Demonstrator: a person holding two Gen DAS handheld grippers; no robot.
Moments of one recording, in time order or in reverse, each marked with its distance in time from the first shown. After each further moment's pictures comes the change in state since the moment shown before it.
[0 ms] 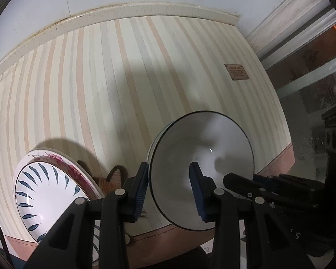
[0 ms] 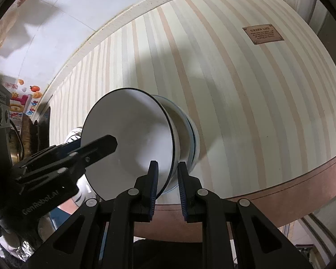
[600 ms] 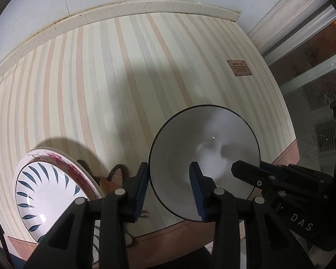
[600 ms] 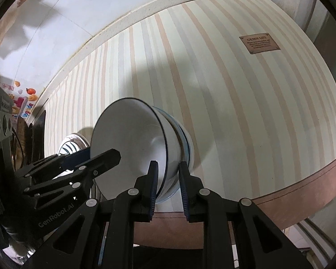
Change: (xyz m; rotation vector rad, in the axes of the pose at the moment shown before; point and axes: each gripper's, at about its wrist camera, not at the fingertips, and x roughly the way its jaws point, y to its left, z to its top) left arm 0.005 -0.003 -0.003 0.014 0.008 0.016; right arm -0.002 0.005 0.011 -0.002 -0.044 -0.036
